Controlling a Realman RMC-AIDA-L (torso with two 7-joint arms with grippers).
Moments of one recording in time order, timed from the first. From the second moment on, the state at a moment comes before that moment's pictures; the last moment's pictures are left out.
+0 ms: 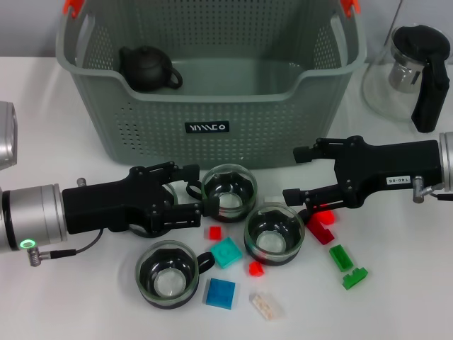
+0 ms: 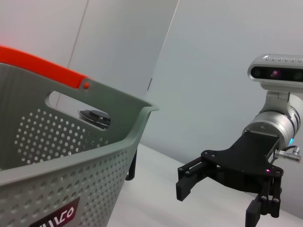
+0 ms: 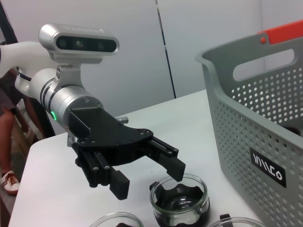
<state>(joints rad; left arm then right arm) -0.51 -2.12 0.47 0.54 2.10 1.67 -1.28 0.69 2.04 -0.79 -0.60 -2.06 -1.57 1.41</state>
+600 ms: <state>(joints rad) -0.51 -2.13 0.47 0.53 2.10 1.67 -1.28 0.69 2.04 -0.79 -0.60 -2.06 -1.57 1.41</state>
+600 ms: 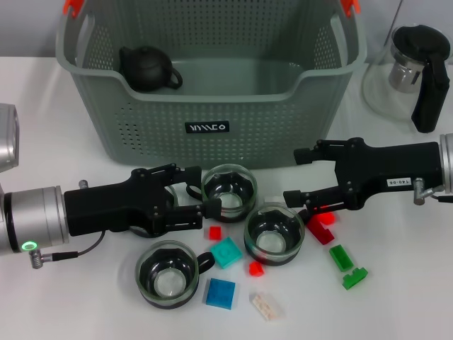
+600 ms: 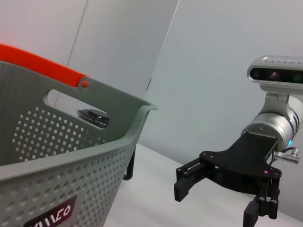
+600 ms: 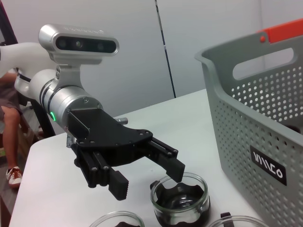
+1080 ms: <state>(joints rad) -0.51 -2.12 0.50 0.53 2.10 1.68 -1.28 0.71 2.00 -0.93 -0.63 -2.07 -1.61 1.51</state>
